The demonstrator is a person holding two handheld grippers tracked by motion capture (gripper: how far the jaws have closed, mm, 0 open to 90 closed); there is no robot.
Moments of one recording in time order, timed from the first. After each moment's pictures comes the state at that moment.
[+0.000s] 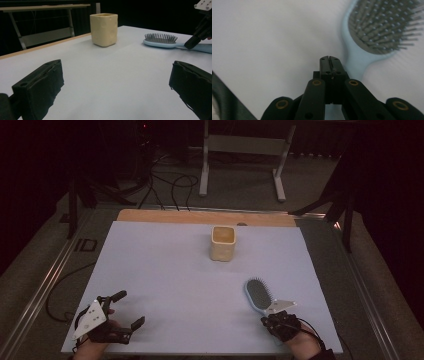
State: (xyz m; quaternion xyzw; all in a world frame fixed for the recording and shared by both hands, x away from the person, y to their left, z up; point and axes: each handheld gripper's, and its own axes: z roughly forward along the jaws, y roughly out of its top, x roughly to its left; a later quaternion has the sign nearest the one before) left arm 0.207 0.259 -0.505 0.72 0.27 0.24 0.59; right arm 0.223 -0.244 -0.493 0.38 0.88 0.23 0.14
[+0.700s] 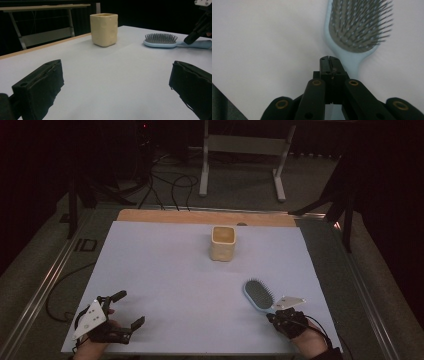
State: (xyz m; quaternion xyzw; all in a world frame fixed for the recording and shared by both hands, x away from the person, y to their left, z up) left arm 0.207 0.259 -0.504 0.72 0.27 0.24 0.59; right arm 0.227 -0.260 -0.482 0.39 0.88 0.25 0.15
